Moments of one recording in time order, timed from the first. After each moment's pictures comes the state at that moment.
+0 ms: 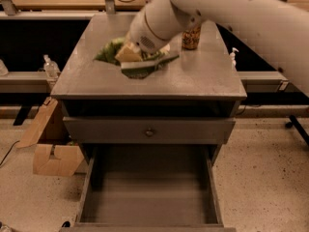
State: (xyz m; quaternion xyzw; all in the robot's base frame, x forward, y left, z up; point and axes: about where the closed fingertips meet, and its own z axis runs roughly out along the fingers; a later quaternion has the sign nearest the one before) arm 0.621 0.060 0.947 -0.59 0.70 0.10 0.39
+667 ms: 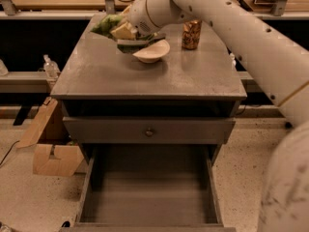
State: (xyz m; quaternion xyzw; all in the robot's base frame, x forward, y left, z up) arm 0.732 0.093 0.967 -0.60 0.61 0.12 0.50
